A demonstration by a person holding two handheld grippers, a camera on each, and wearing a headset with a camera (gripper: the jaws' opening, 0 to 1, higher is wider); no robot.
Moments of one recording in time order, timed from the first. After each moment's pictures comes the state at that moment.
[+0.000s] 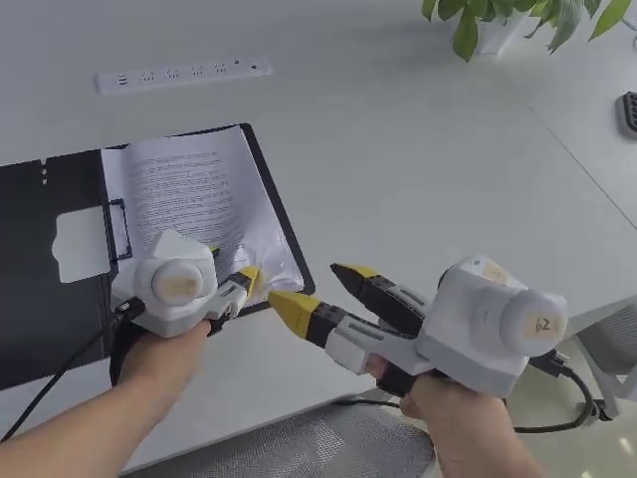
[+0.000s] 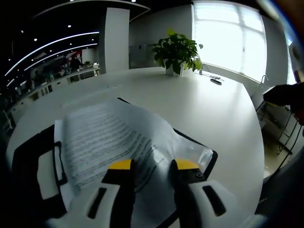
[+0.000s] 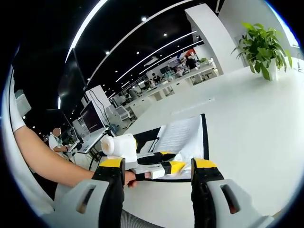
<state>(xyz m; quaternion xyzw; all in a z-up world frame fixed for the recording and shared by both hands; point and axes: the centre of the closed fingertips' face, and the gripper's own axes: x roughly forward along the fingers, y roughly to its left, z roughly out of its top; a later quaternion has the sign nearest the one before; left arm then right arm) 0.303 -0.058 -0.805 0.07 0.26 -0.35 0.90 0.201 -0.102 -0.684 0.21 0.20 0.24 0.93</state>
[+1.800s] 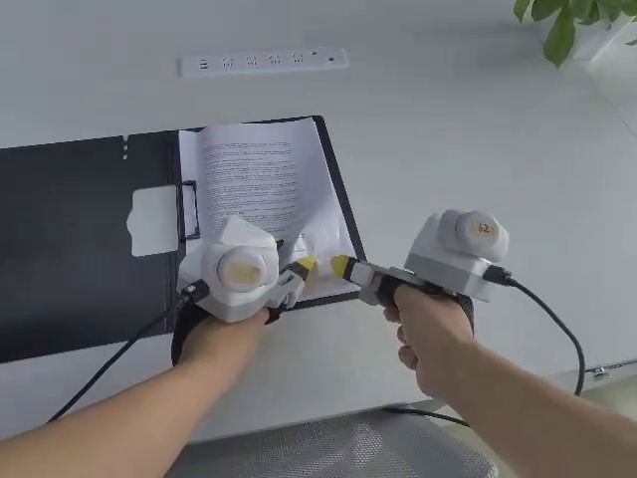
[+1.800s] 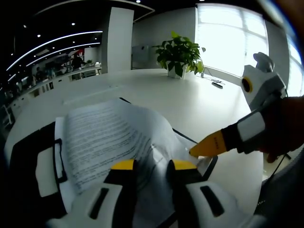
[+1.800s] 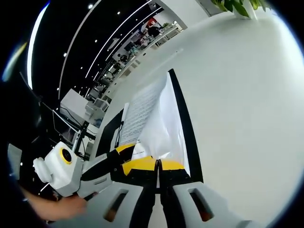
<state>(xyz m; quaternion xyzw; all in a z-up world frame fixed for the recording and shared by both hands) 0.306 -0.056 -0.804 0.05 0.26 -0.35 0.90 0.275 -0.098 -0.800 0.32 0.37 0.15 0.86</state>
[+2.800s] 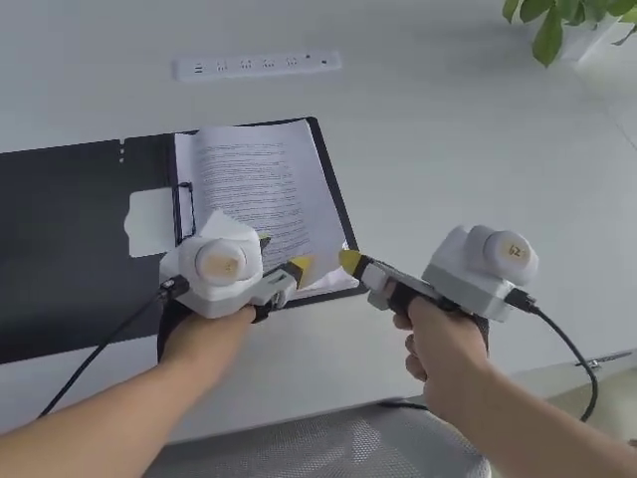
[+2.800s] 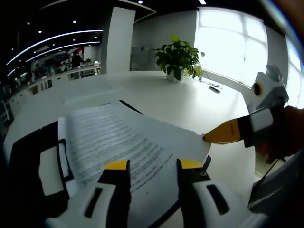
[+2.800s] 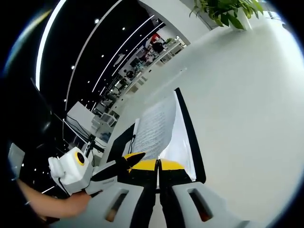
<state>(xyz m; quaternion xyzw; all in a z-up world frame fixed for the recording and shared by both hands) 0.299 -0.046 -0.787 0.03 0.26 -0.36 0.90 0.262 -0.105 -0.760 0.34 0.29 0.15 0.88</state>
